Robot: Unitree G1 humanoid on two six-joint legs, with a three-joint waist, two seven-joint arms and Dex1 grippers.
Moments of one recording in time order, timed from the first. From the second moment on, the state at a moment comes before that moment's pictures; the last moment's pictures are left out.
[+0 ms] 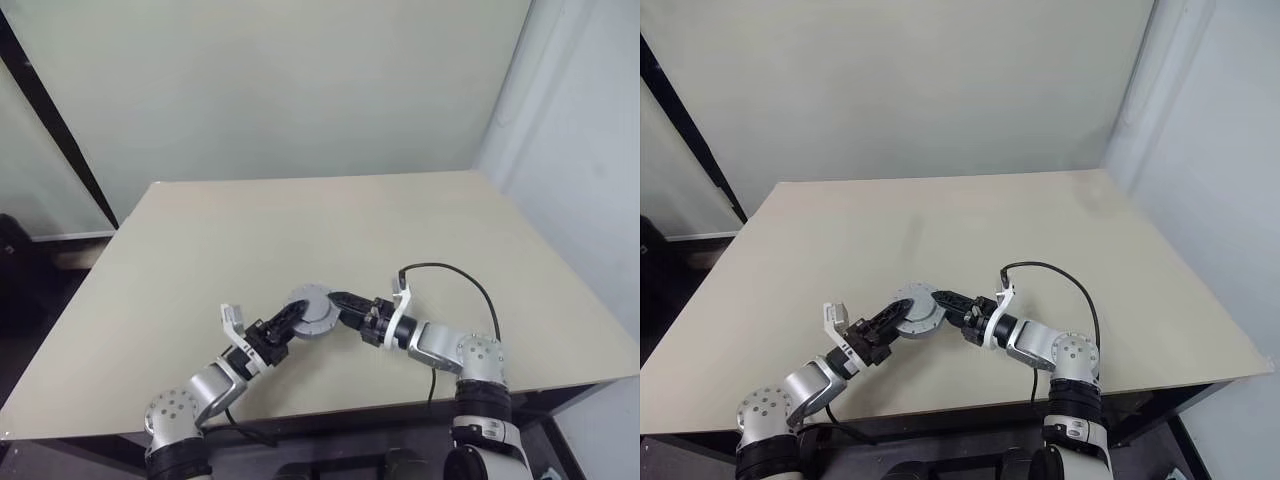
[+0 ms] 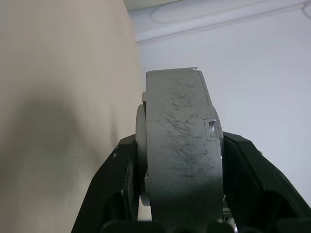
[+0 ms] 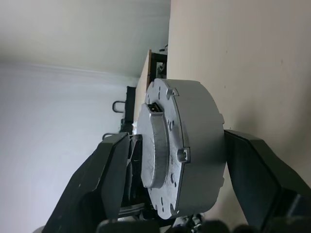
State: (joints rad) left arm -0.12 0.09 0.48 0.09 -1.23 1.12 -0.36; right arm -0.41 0.15 -0.35 0.18 1.02 1.26 0.17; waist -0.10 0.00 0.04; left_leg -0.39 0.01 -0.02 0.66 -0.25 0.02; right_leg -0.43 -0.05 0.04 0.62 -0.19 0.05
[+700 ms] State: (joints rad) left arm -0.17 0.16 0.39 0.09 -0.99 0.86 -0.29; right arm -0.26 -0.12 0.20 0.01 0.41 0.46 0.54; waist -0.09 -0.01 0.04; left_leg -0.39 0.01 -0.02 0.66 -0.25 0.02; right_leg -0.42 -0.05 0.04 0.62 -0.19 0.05
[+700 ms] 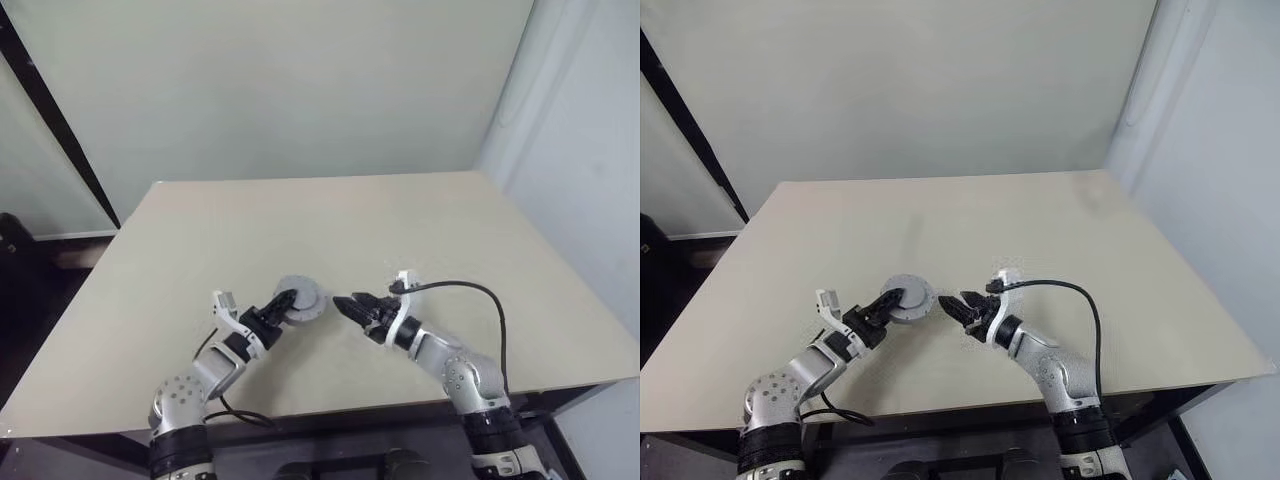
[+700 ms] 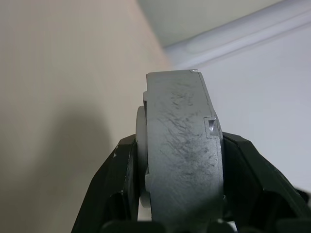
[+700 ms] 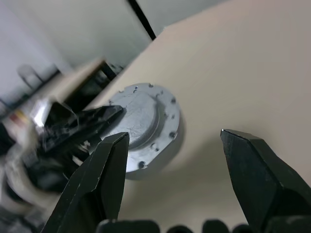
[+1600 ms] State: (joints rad) left arm -0.25 0.27 0.39 0.35 -0.61 0.44 -0.33; right arm -0.24 -0.27 0.42 0.03 0.04 0.08 0.69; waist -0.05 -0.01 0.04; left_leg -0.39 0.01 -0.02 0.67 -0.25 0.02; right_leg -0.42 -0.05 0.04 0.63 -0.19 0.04
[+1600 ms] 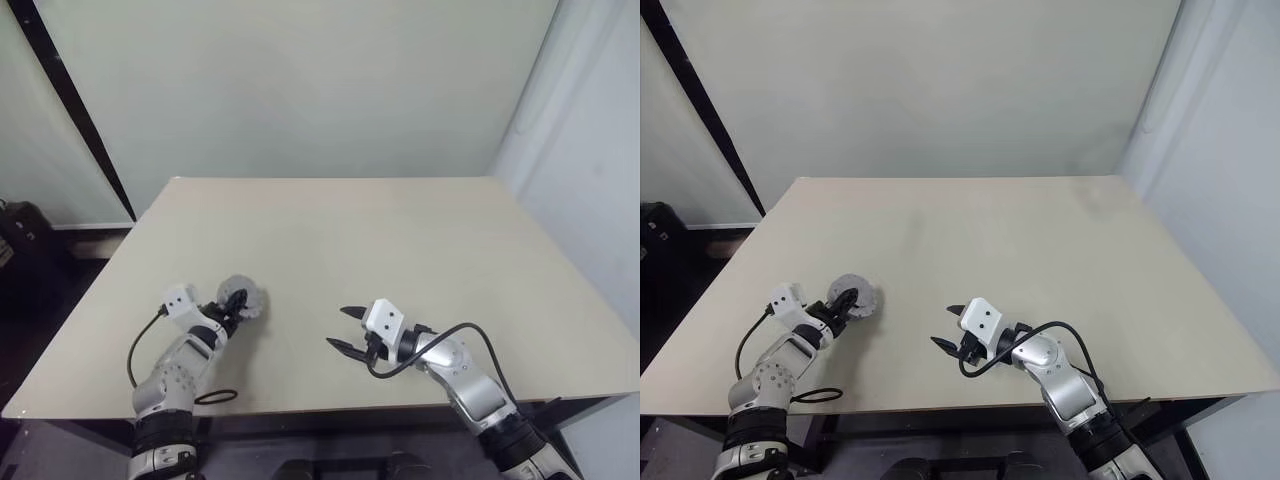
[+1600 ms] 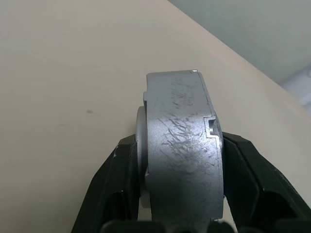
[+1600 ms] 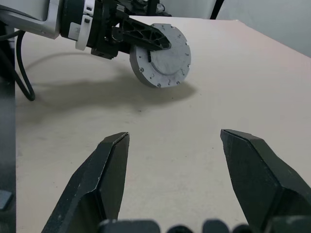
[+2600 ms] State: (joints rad) left arm -0.21 0.38 0.29 0.23 -0.38 0.36 -0.36; right arm -0.25 -0.23 0.36 0.07 0.04 0.15 0.68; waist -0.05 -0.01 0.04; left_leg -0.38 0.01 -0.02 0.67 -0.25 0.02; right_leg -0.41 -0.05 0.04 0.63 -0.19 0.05
